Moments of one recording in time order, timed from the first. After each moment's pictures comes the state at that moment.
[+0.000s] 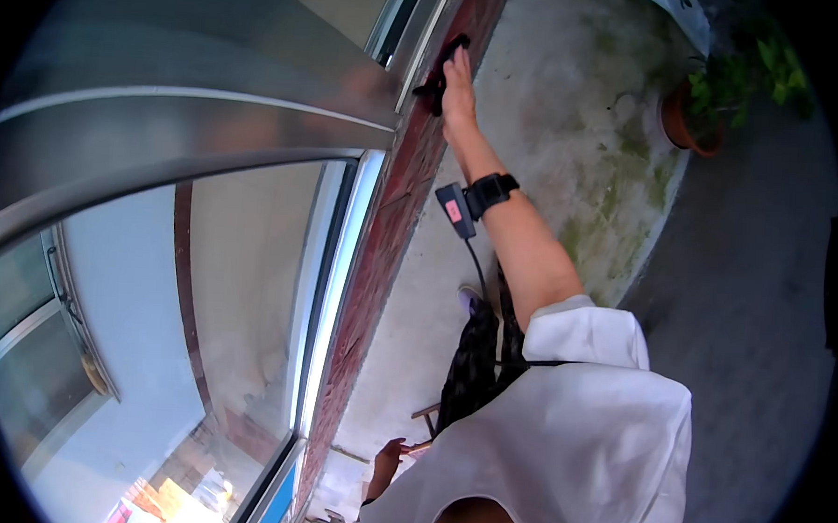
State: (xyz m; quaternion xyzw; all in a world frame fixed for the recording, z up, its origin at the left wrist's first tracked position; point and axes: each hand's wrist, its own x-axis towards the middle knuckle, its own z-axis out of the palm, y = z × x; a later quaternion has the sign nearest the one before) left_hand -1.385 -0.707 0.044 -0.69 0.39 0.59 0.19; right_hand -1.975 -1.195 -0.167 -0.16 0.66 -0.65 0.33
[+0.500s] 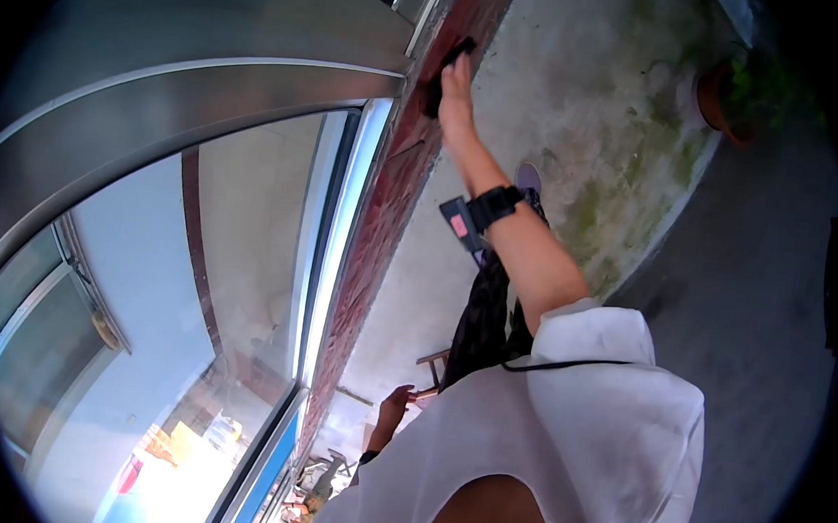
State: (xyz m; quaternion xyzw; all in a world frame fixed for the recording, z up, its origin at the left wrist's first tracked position) left_hand -1.410 -0.719 0.040 -0.66 0.44 0.58 0.20; right_hand -1.825 -1.077 -0.096 -0.11 0.64 -0.64 0.41
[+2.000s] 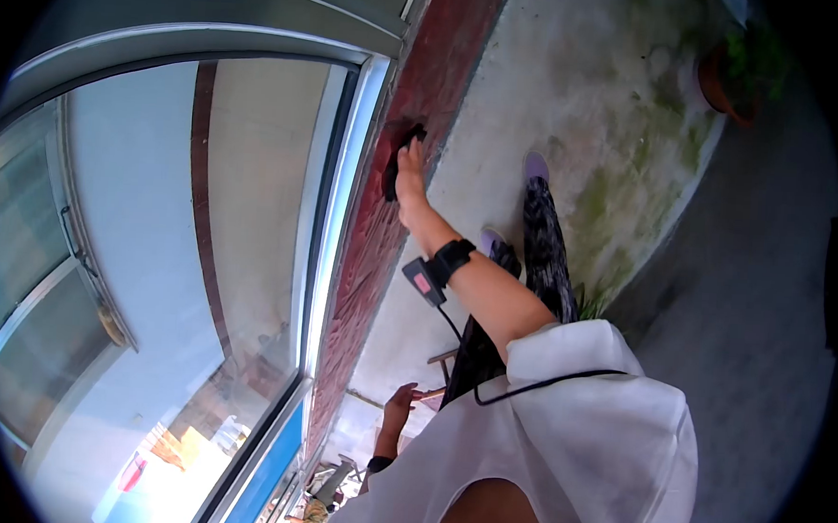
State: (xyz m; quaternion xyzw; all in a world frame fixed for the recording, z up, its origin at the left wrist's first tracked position) left_hand -1.398 -0.695 0.055 -0.72 0.38 0.56 0.15; right_hand -1.708 -1.018 -0.103 0.03 0.60 -0.58 0.55
